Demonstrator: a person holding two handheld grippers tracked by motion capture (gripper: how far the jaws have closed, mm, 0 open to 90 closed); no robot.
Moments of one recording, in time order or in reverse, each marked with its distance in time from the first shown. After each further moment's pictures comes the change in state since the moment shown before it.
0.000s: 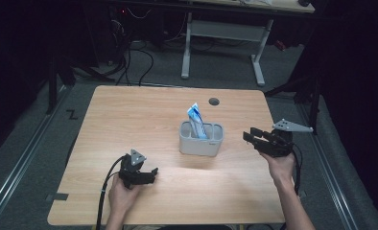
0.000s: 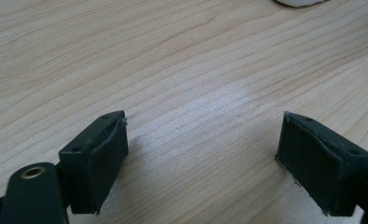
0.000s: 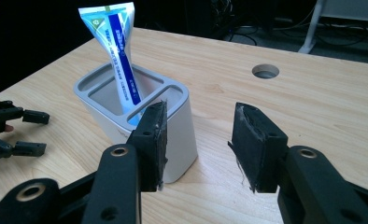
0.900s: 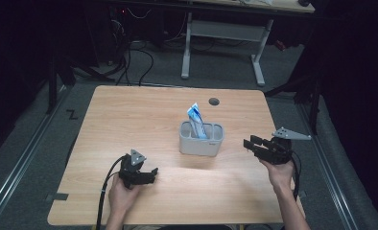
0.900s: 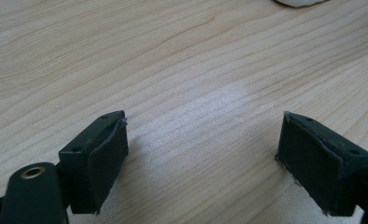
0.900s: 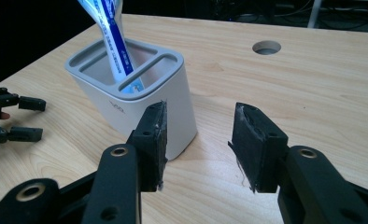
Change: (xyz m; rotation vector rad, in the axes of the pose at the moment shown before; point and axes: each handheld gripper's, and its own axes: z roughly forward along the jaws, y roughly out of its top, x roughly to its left) left arm 0.000 0.000 0.000 0.000 0.000 0.000; right arm -0.005 -0.029 0.003 0.025 0.004 0.041
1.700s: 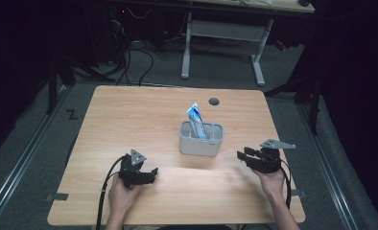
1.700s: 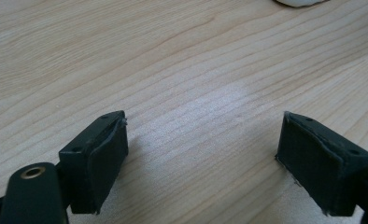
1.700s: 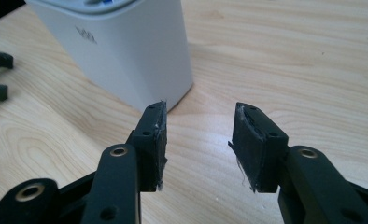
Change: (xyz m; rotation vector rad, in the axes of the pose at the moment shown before) left arm 0.000 0.000 0.000 0.000 0.000 0.000; right arm 0.000 -0.043 0.030 0.107 -0.031 -0.009
